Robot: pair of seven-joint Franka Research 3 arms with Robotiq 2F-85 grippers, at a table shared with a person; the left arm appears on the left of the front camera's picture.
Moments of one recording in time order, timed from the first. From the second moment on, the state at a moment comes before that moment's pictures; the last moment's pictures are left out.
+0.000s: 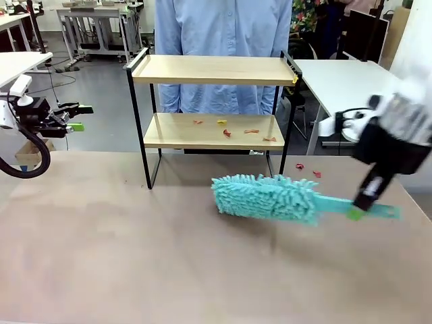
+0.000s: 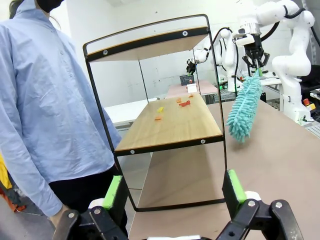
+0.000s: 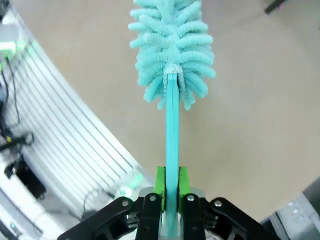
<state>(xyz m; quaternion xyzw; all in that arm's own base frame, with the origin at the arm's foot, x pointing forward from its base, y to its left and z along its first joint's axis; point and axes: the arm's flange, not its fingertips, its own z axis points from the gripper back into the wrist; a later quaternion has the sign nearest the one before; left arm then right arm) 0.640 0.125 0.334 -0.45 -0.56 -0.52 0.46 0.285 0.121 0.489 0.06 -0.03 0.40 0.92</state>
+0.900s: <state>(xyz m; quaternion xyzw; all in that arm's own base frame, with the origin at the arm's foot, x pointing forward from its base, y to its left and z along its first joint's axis) 0.640 0.125 0.334 -0.45 -0.56 -0.52 0.46 0.260 0.061 0.526 0.04 -0.03 0.43 0.90</state>
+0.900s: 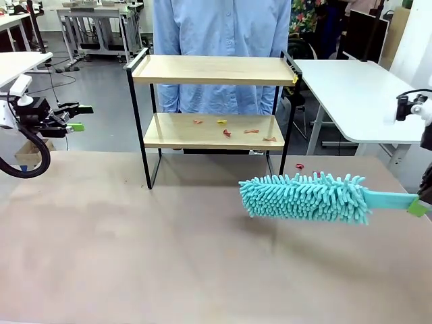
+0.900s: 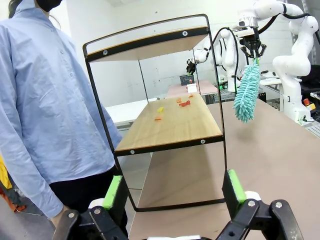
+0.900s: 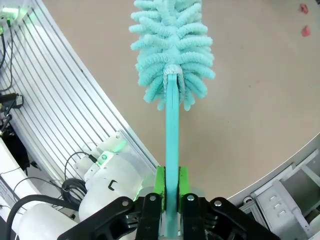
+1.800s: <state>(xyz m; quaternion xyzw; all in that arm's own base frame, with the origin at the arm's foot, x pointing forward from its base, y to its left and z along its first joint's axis) 0.640 0.125 0.334 -0.45 -0.56 -0.52 0.46 0.260 0.061 0.526 0.04 -0.03 0.43 0.90</state>
